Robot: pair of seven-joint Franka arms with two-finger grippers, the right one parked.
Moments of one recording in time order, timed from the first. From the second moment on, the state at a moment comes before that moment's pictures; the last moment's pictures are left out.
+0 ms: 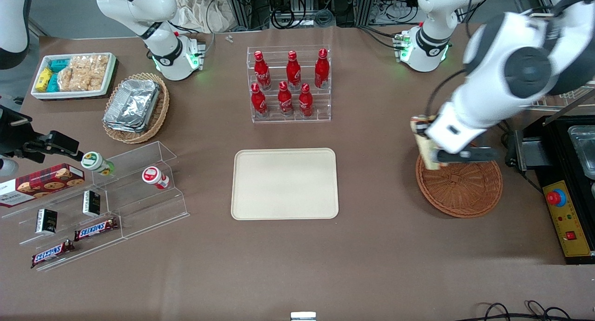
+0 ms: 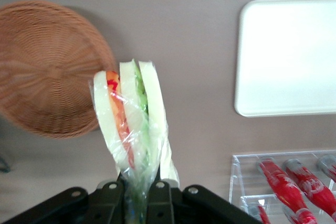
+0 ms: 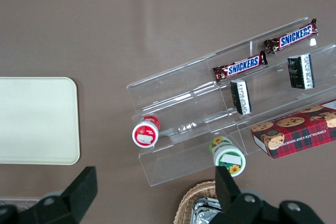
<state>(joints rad) 0.25 0.22 -0.72 -1.61 0.05 1.64 -0.41</state>
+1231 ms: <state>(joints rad) -0.18 0.79 -0.60 -1.53 0.36 2.17 -0.75</state>
